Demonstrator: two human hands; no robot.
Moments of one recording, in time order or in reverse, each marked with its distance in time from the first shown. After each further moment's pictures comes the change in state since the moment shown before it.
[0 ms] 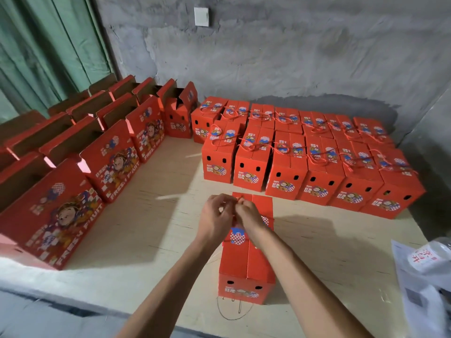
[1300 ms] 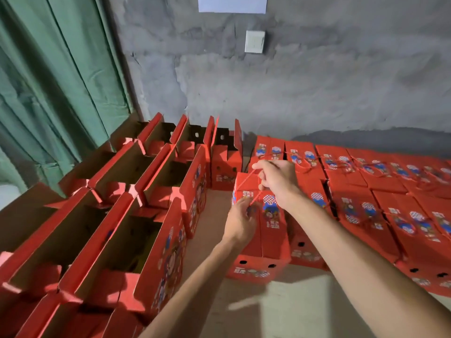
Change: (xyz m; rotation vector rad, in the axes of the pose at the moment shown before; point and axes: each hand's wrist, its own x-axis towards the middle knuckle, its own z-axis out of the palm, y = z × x) left_hand 0.418 -0.103 -0.224 0.086 -0.136 0.169; right_hand 0.412 -0.231 0.210 0.087 0.392 -0.181
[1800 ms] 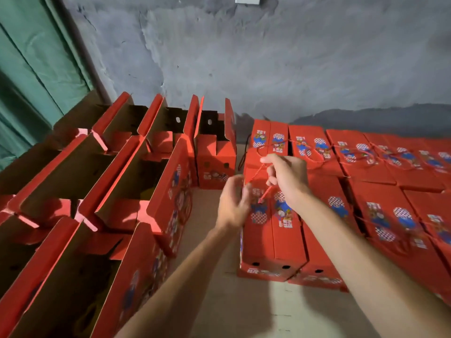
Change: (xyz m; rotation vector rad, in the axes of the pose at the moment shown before) left_hand 0.150 -0.106 0.056 -0.195 0.075 -0.033; right_hand 0.139 0.081 0.000 0.066 0.081 0.047
